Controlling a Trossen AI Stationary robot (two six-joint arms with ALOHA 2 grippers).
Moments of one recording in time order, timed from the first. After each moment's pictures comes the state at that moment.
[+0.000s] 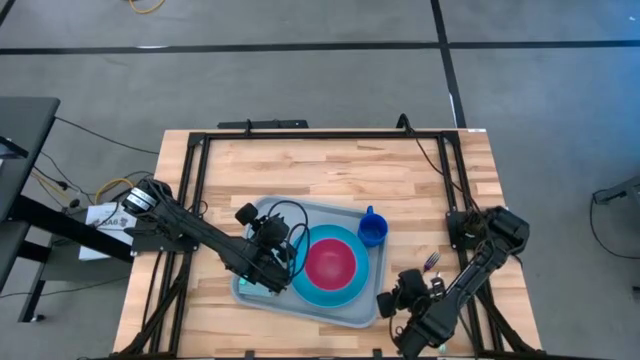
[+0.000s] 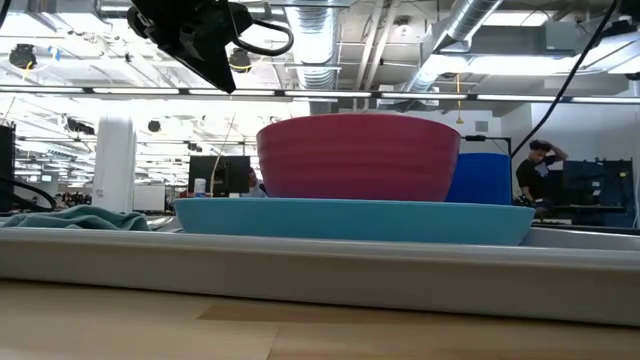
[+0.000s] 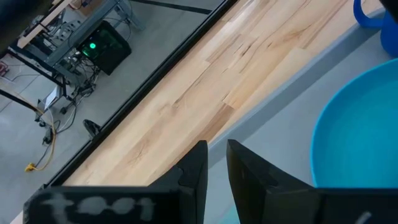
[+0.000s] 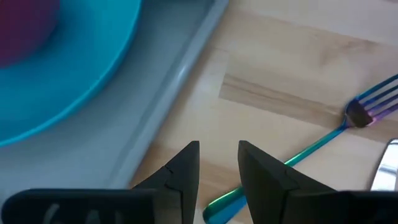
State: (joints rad) left arm -0.48 1.75 1.34 -1.26 -1.04 -1.17; right arm 0.90 1.95 1.36 -1.26 0.42 2.22
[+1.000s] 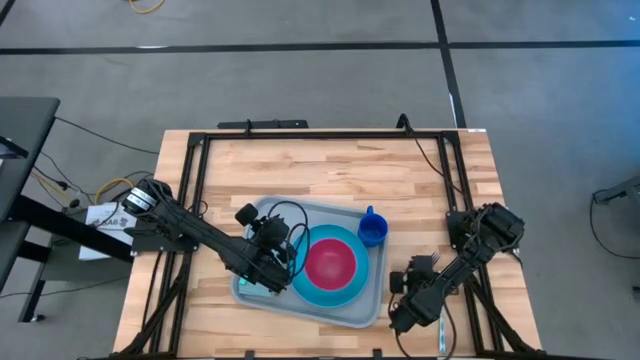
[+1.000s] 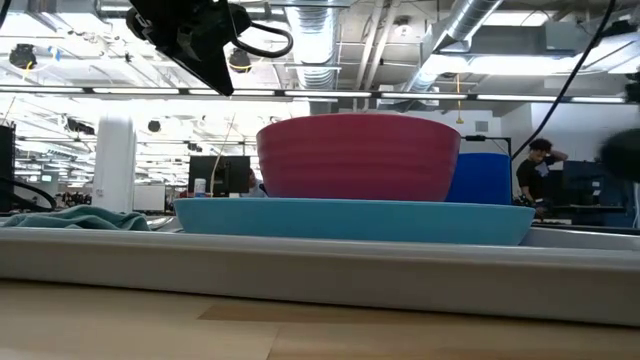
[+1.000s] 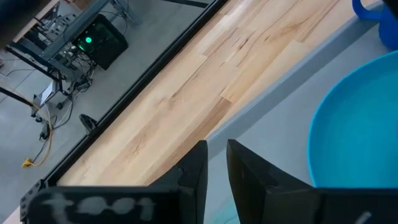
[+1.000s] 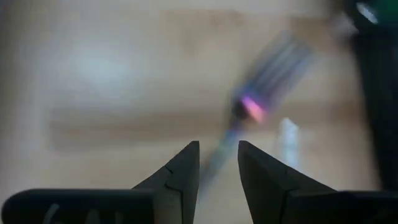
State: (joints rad) left arm -0.48 1.75 1.34 -1.26 -1.01 -1.17; right arm 0.81 1.95 1.16 -1.27 0.08 2.38
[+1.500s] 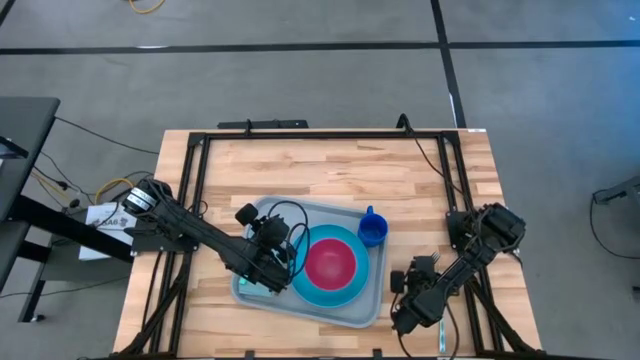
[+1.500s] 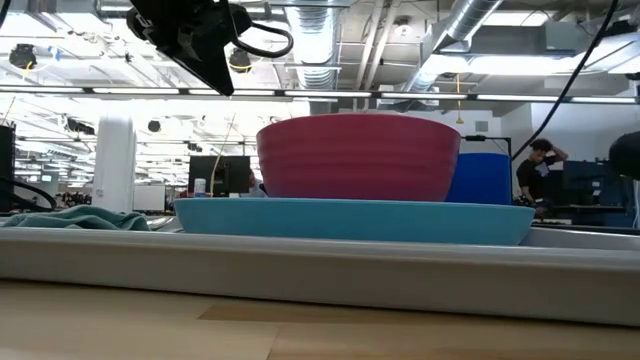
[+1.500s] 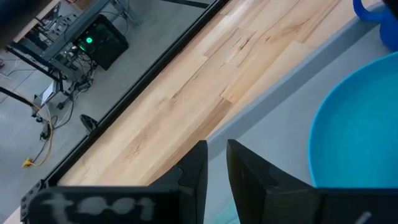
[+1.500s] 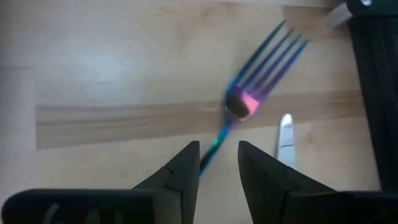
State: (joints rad) left arm -0.47 1.75 1.34 -1.26 -1.01 -1.17; right arm 0.83 1.95 1.14 -1.25 0.08 2.43
